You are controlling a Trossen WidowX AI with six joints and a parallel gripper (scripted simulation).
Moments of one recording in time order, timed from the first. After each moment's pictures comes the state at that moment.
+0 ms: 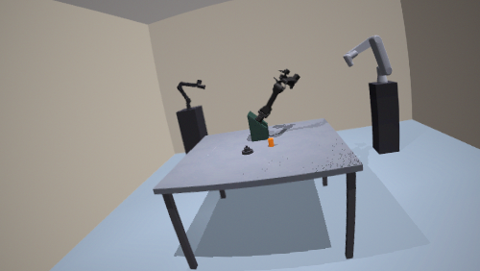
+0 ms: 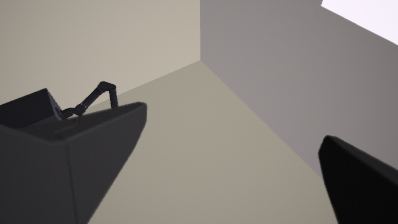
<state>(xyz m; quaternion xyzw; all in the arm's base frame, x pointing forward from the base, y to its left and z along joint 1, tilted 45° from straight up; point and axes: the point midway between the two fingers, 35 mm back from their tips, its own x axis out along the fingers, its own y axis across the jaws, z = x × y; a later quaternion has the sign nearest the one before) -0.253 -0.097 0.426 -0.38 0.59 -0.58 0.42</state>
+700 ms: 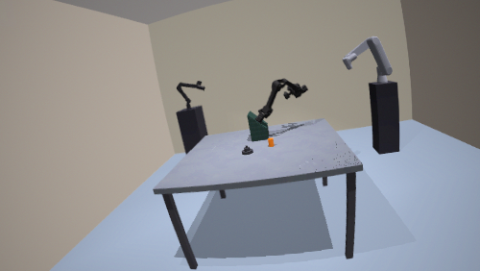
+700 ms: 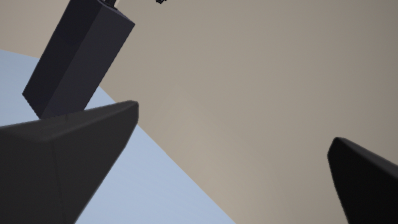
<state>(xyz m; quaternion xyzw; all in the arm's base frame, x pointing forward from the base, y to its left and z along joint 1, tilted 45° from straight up) -0.304 0.063 0.372 -0.09 0.56 -0.78 0.27</state>
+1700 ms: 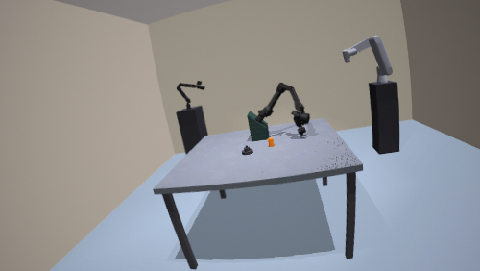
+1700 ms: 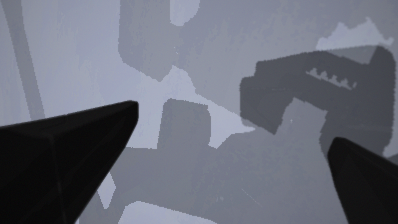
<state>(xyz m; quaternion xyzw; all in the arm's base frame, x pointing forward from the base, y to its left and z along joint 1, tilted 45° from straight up) 0.058 0.324 0.182 0.19 -0.24 -0.85 -0.42</state>
